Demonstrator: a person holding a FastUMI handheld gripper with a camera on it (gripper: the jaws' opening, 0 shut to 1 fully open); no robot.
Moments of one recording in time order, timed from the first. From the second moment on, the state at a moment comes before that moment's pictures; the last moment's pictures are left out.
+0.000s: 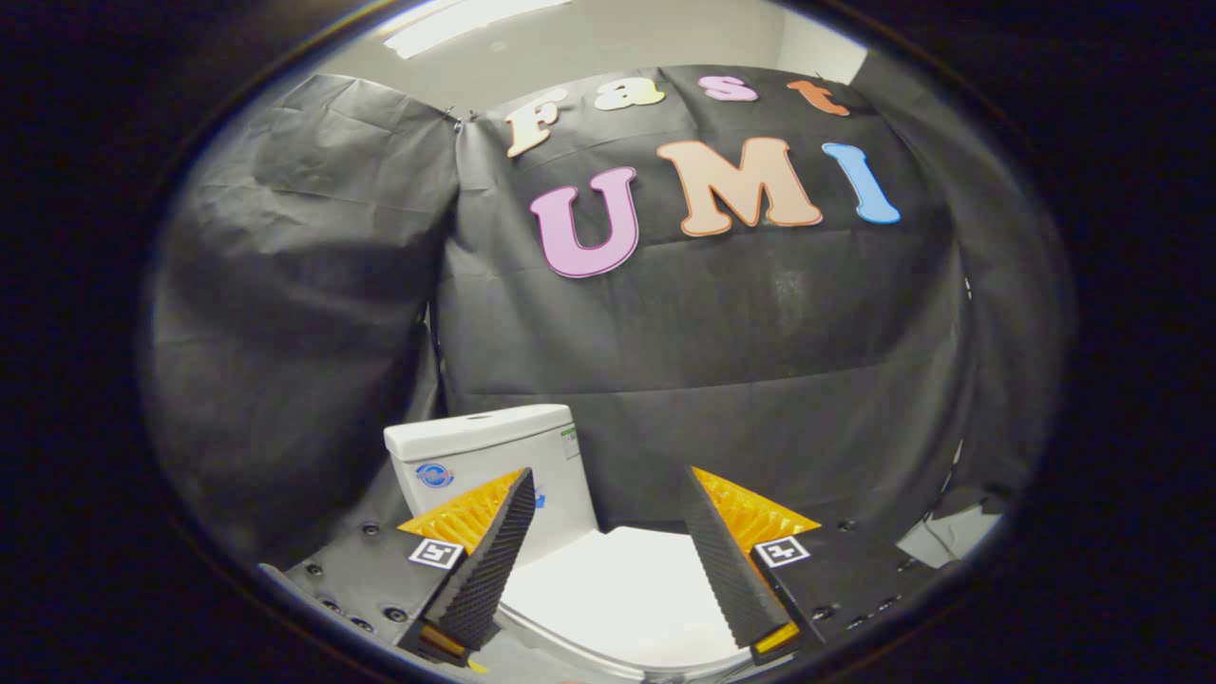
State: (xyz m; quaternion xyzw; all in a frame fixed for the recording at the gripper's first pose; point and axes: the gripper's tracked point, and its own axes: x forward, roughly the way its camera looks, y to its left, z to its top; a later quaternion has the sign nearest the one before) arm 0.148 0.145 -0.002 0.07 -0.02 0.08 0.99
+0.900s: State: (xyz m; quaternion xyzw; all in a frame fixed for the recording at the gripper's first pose) arm 0.138 0.162 -0.113 0.27 0.03 -0.06 0.96
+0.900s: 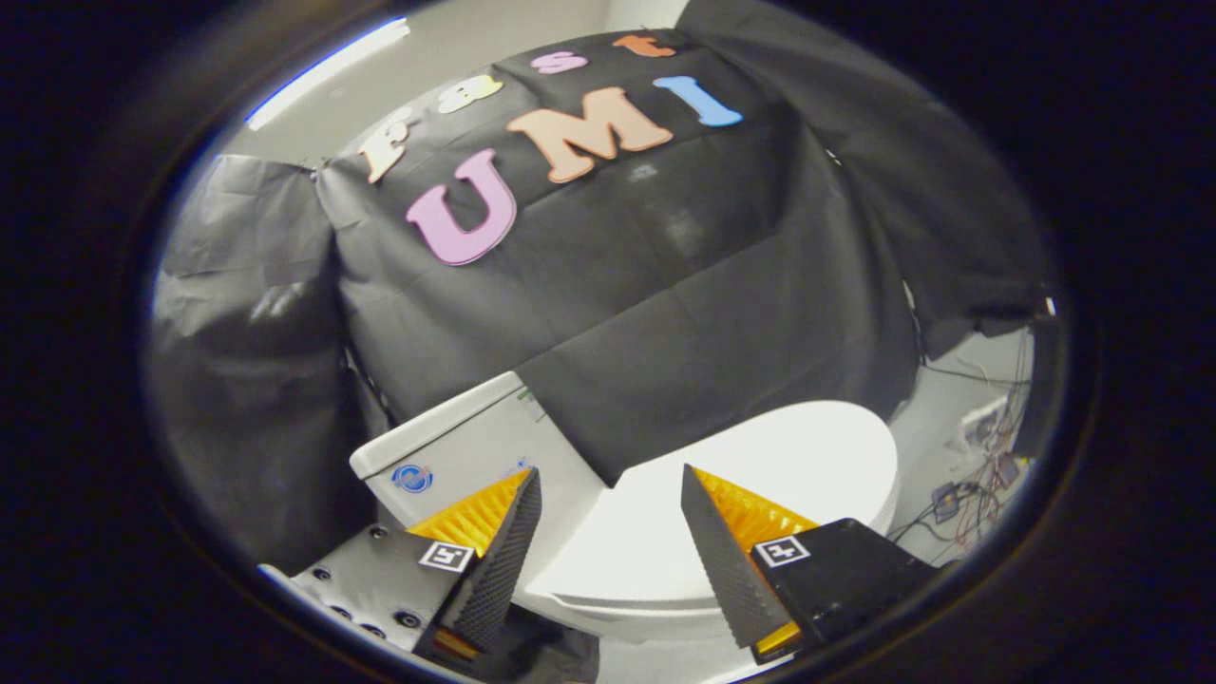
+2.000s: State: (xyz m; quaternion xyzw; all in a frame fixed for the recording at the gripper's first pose) arm 0.070 0.116 -0.282 0.56 0.05 -0.32 0.77
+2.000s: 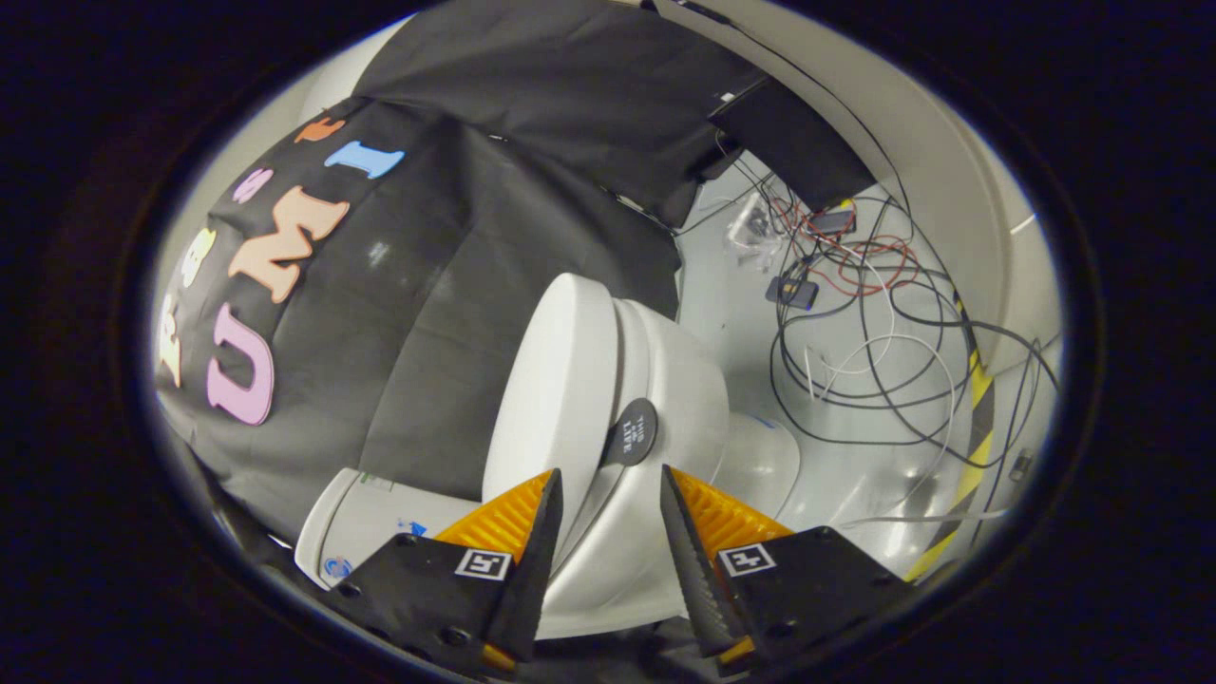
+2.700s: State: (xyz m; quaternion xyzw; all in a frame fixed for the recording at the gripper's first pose) arm 0.092 0.086 -0.300 0.59 0.05 -0.32 0.74
